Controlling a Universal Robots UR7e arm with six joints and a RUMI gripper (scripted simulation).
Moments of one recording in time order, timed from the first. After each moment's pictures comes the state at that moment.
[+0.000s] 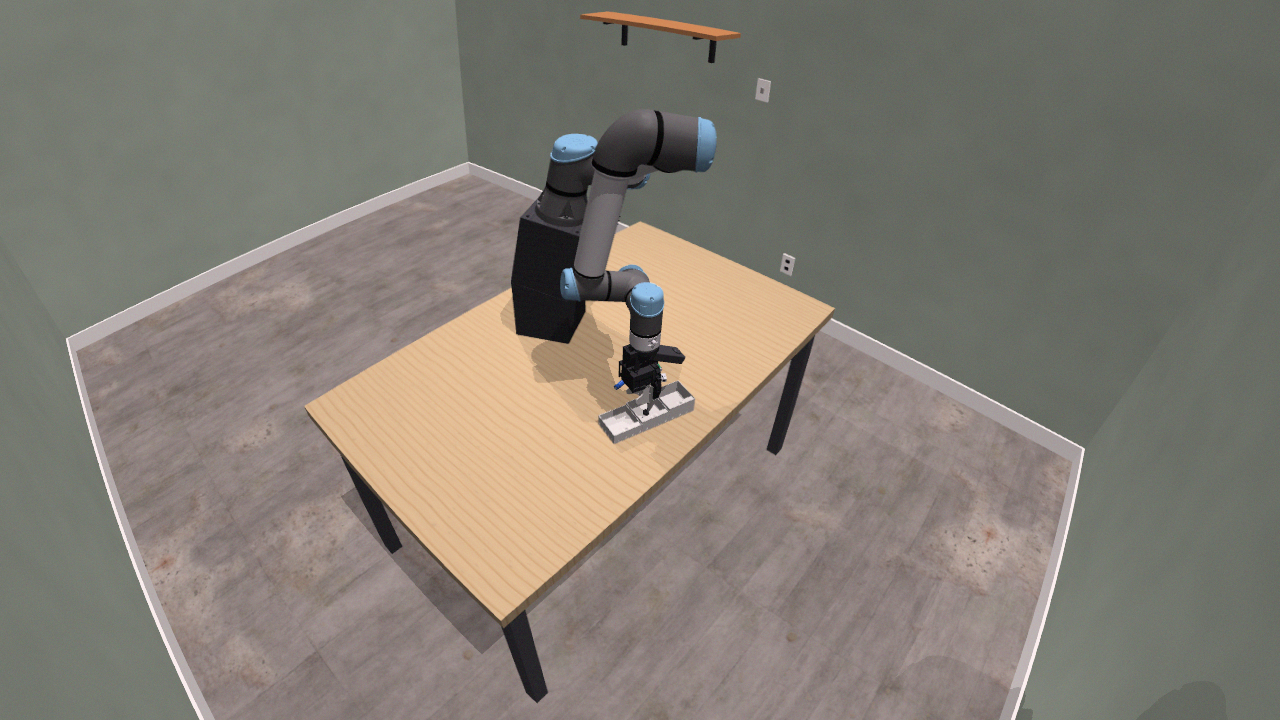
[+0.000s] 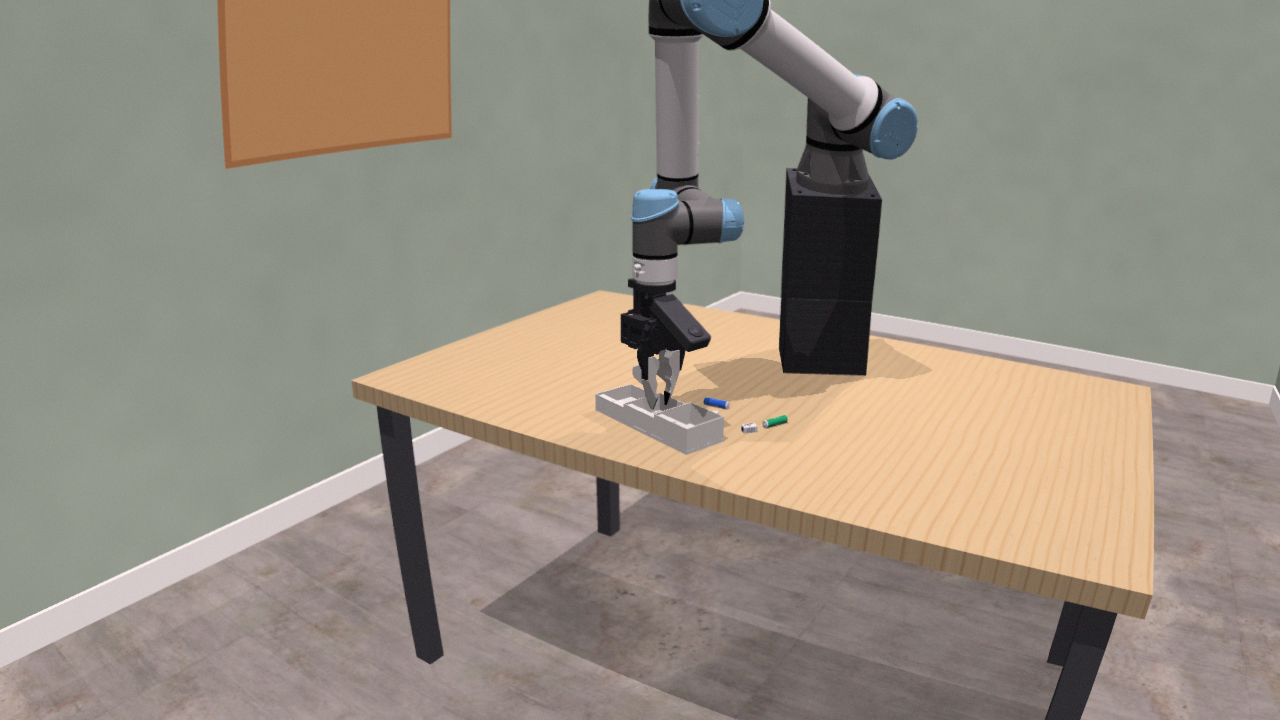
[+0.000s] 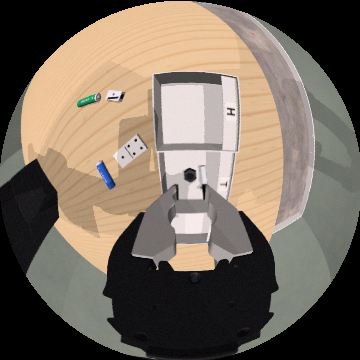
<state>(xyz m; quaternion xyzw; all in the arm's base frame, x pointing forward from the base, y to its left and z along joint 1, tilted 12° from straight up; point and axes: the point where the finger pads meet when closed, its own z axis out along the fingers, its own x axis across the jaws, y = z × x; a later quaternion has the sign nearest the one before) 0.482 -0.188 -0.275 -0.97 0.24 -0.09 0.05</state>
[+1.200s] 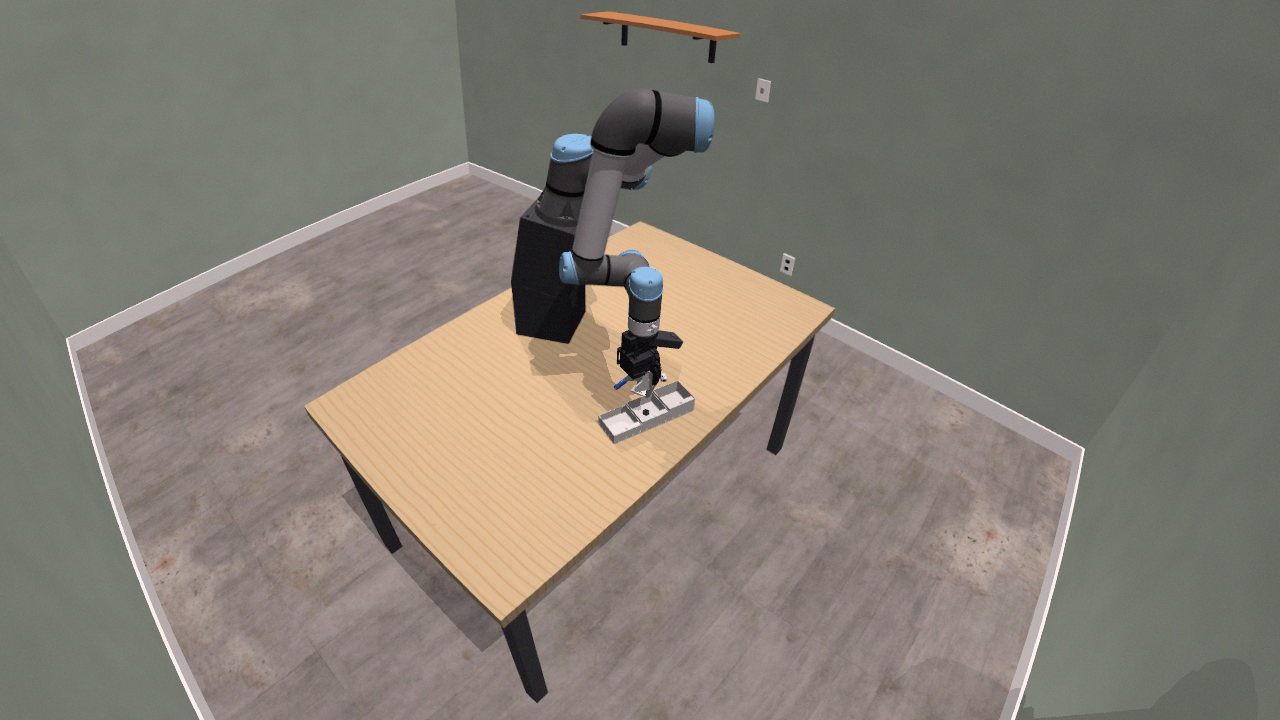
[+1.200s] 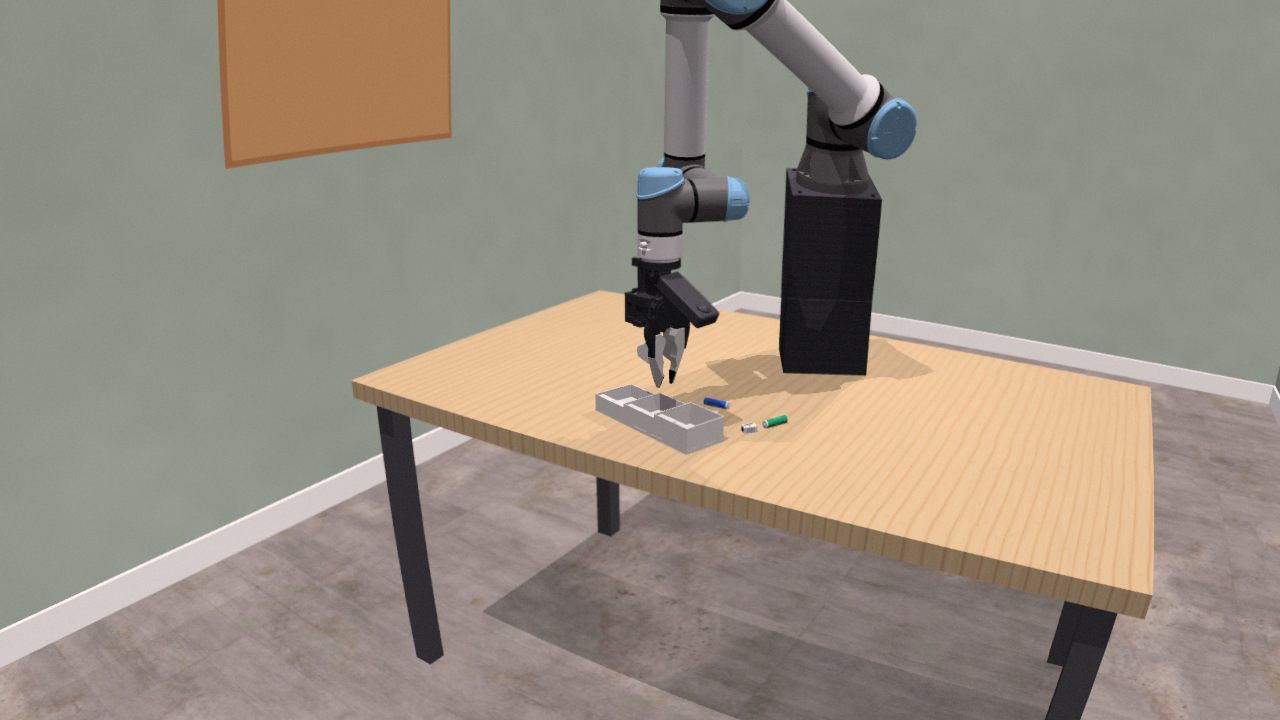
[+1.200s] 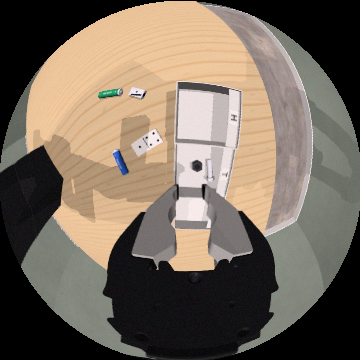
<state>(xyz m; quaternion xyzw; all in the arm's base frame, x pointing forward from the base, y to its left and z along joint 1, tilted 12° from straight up) 0.465 -0.184 -0.240 -0.97 0.21 -0.09 0.05</state>
